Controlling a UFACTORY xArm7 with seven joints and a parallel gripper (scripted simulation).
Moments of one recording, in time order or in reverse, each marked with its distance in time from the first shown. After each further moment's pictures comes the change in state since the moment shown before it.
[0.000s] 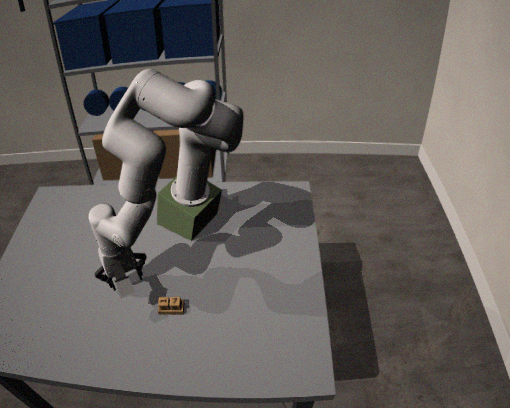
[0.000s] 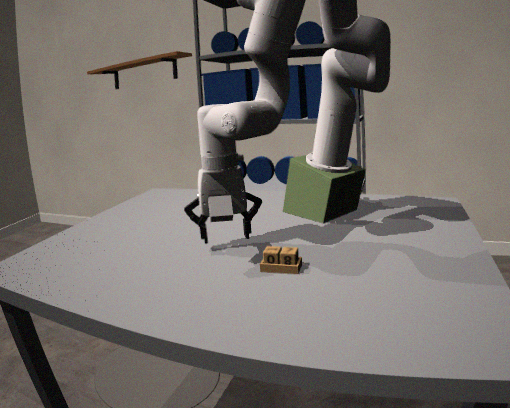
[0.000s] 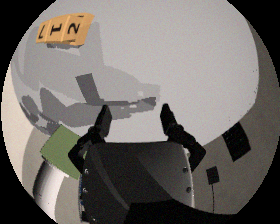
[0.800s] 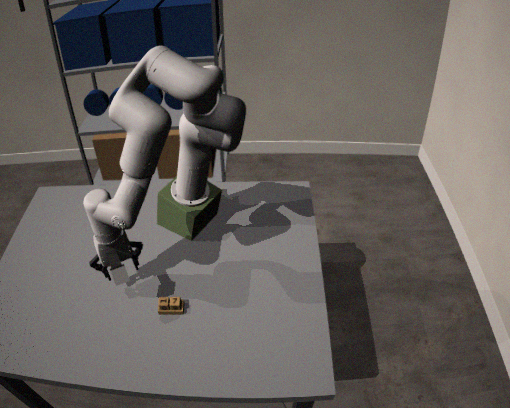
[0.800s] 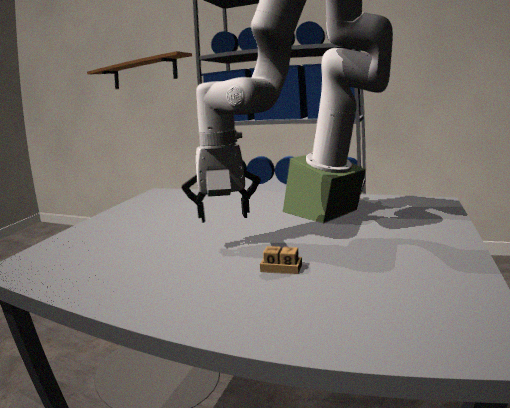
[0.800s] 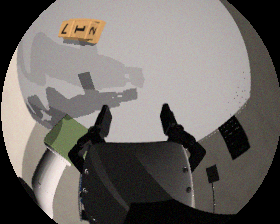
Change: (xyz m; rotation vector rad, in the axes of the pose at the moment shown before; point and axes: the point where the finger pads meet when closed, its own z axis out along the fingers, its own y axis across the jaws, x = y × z) arm 0.000 0.001 -0.049 -0.006 0.005 0.000
